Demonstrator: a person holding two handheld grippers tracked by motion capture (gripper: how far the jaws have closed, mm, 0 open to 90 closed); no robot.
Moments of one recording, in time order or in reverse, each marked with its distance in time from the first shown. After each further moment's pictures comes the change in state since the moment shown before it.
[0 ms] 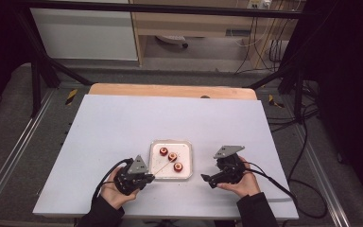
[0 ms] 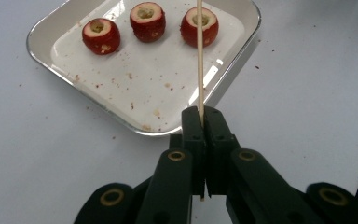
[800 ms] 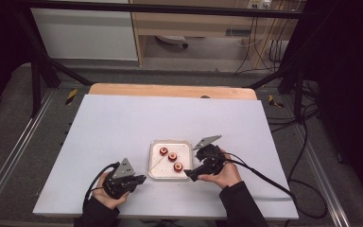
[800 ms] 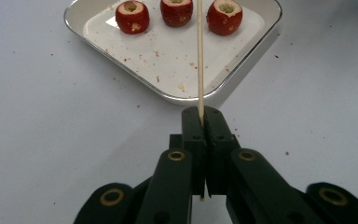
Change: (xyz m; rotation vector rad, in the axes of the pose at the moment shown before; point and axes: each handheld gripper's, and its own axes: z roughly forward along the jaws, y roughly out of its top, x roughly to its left) left arm 0.010 -0.029 -0.008 -0.084 0.016 -0.055; right arm 0.025 0.054 0.030 0.091 0.058 0.000
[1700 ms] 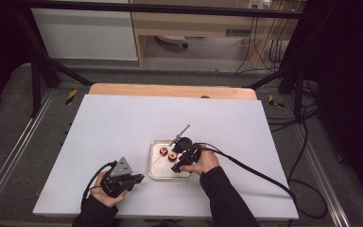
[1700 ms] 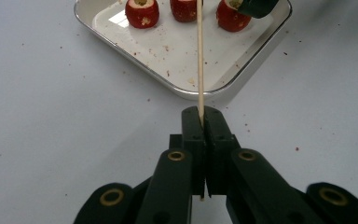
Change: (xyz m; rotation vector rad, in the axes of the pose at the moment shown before) left arm 0.007 -0.003 -0.002 0.013 0.013 -0.023; right arm 0.009 0.049 0.045 0.251 0.117 -0.063
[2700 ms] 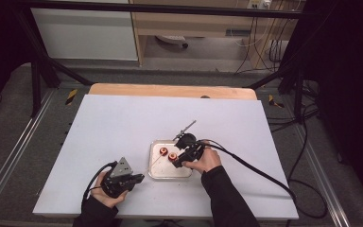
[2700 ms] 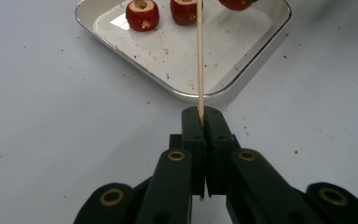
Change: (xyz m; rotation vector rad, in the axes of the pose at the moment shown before) left arm -0.002 0.001 -0.001 -0.014 0.009 0.002; right arm -0.005 -0.001 -0.018 -0.079 0.022 0.084
